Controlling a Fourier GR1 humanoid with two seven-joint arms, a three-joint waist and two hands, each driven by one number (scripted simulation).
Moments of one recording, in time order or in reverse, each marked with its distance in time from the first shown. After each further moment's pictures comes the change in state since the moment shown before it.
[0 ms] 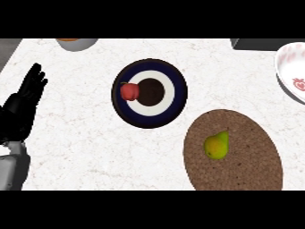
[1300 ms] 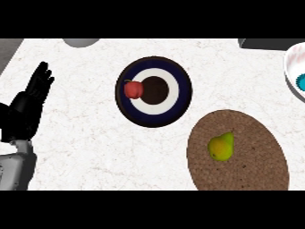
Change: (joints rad) left arm -0.013 -0.023 -0.024 -0.005 -0.013 0.003 -0.014; right arm -0.204 -0.079 -0.157 0.531 -0.077 0.201 0.013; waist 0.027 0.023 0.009
